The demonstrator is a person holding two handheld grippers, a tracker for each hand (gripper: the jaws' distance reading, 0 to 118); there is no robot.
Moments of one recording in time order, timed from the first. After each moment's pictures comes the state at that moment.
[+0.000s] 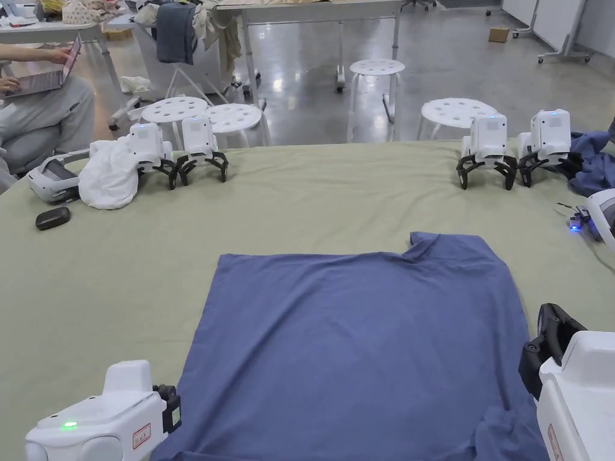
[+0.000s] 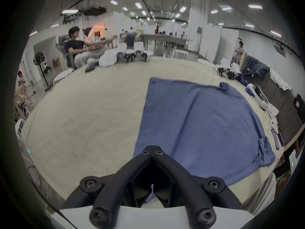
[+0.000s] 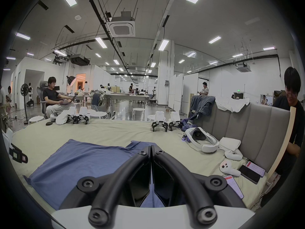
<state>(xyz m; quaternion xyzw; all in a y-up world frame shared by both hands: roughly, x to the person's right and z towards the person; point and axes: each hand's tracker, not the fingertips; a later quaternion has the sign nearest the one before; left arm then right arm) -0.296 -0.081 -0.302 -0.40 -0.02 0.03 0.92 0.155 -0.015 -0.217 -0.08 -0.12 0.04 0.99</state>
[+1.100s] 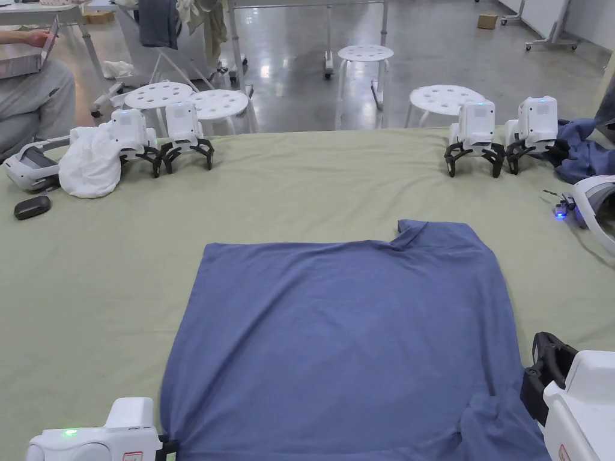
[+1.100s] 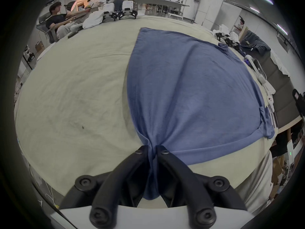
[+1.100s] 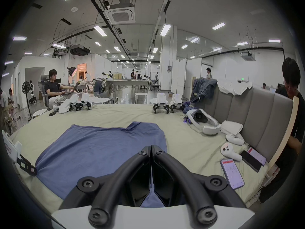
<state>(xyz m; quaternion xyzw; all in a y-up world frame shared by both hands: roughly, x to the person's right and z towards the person) -0.302 -0.134 -0.303 -0.53 -0.08 0.02 0.85 0.178 -0.031 -0.196 -0.16 -0.11 0.01 0.98</state>
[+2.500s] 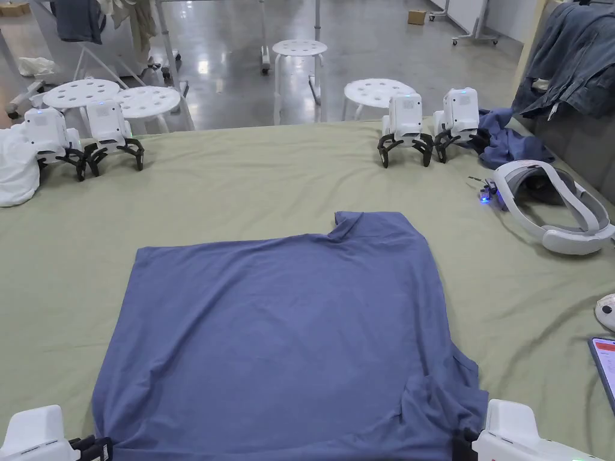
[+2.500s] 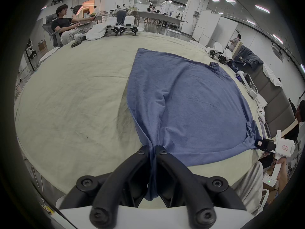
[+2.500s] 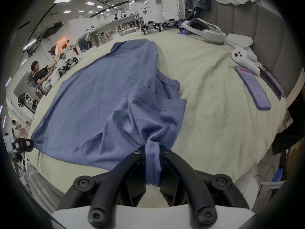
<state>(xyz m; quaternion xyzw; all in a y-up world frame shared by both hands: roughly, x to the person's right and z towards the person) -0.285 -0.085 -0.279 -0.47 -0.09 0.06 0.88 0.226 -0.138 -0.194 -0.44 -0.08 -0.13 0.88</state>
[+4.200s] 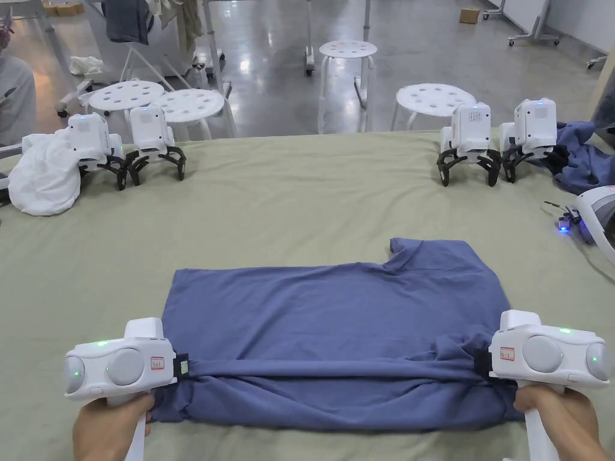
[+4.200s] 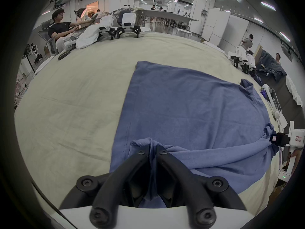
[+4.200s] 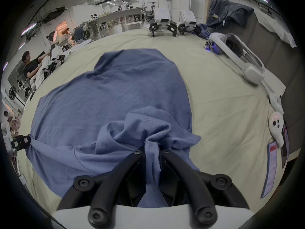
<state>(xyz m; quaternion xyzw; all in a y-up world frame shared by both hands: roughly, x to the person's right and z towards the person) -0.261 -0.141 -0.512 -0.48 -0.04 0.04 0.88 0.254 -0.145 -0.449 -0.49 -0.10 -0.09 0.86</state>
